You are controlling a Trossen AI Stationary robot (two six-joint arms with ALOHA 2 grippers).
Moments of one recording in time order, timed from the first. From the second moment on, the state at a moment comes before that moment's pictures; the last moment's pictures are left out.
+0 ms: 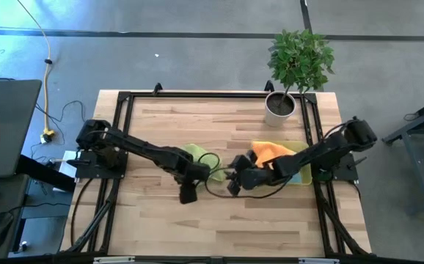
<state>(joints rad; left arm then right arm) -0.12 1.78 1.30 -0.90 0.08 -0.46 0.34 1.60 0.95 -0.13 0.56 0.69</state>
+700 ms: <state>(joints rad) -0.20 1.67 1.31 -1.16 0.13 -0.47 0.29 1.88 0.95 0.04 0.38 0.22</state>
